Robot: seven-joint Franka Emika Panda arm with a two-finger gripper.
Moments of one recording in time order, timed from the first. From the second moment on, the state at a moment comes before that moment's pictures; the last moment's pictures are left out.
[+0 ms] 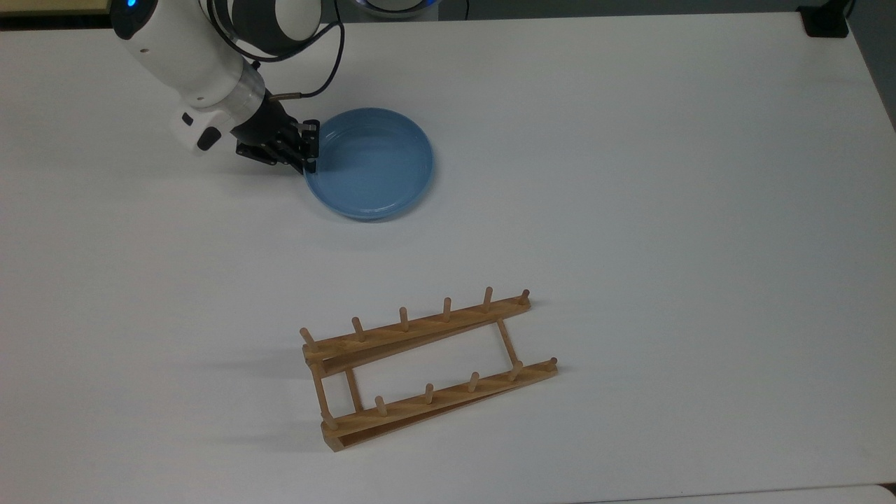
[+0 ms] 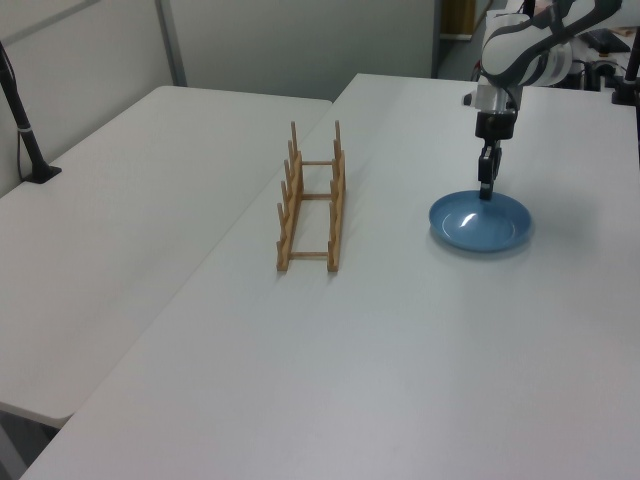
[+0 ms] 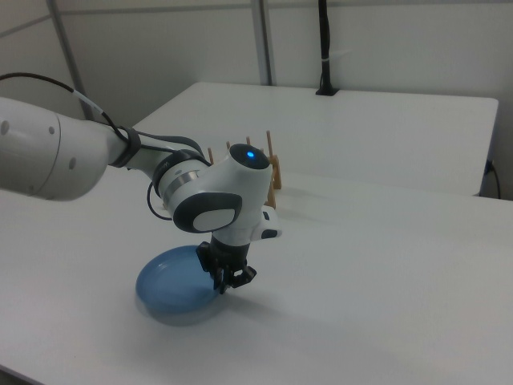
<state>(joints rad) -0.11 0.25 -0.20 -2.05 0.40 2.11 -0.57</state>
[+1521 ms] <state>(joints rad) -0.02 0.19 -0.18 -1.40 0.16 1.97 -0.46</state>
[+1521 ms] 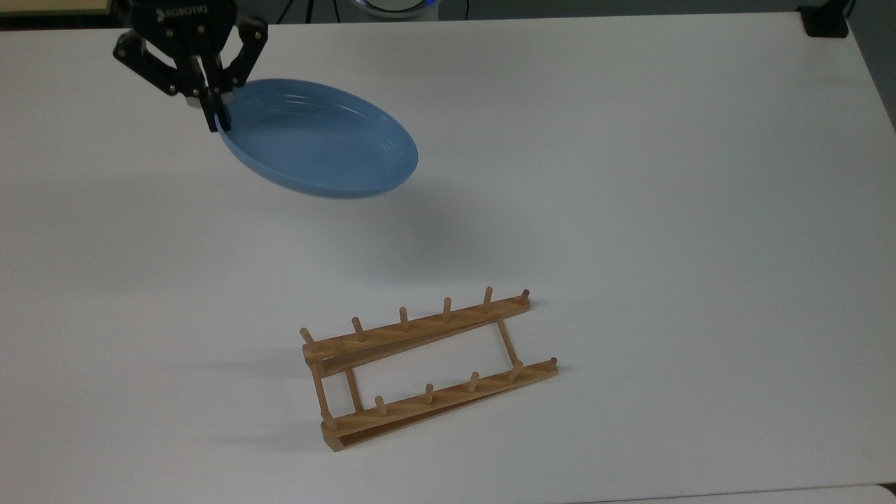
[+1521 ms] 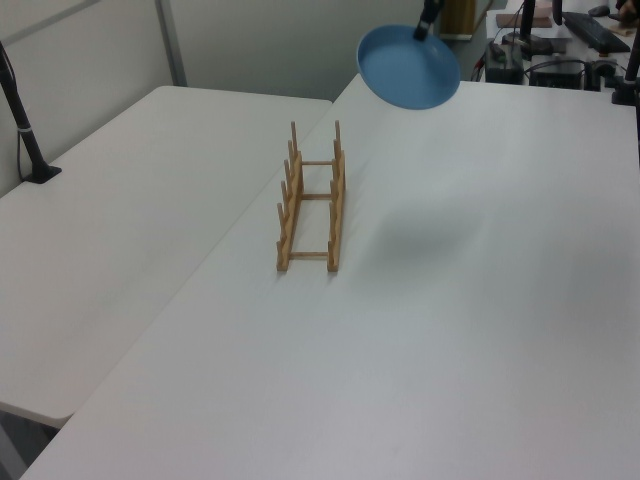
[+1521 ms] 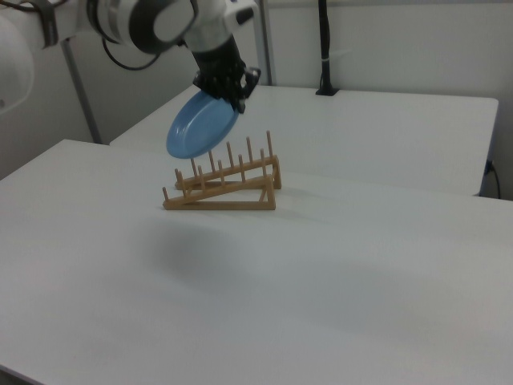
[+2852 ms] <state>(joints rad) 0.16 0.39 -0.18 -1.34 -0.41 2.46 -0.11</state>
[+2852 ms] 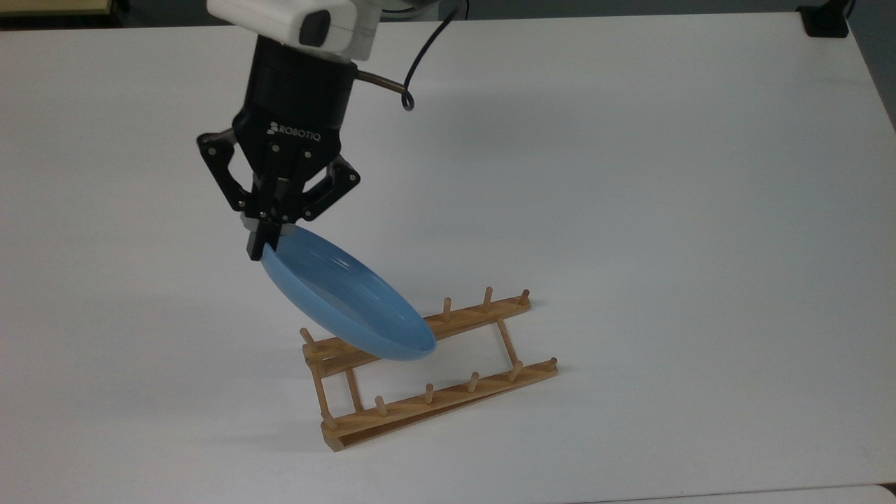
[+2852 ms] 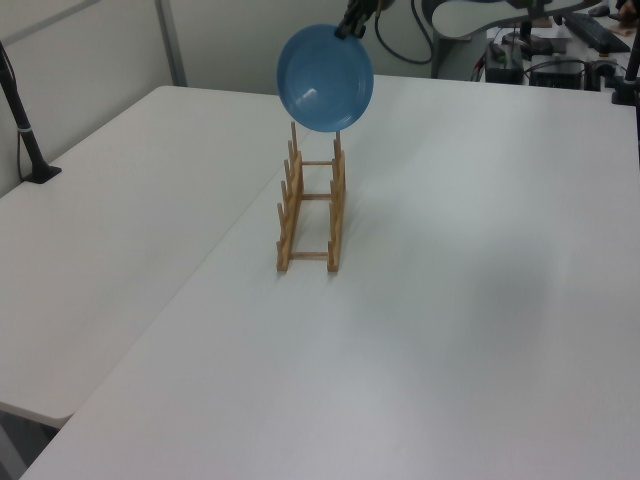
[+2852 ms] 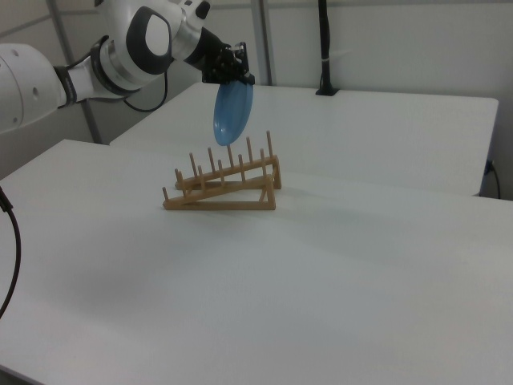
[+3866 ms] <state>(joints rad) 0.21 0.46 -0.18 -1.31 -0.77 2.48 0.40</state>
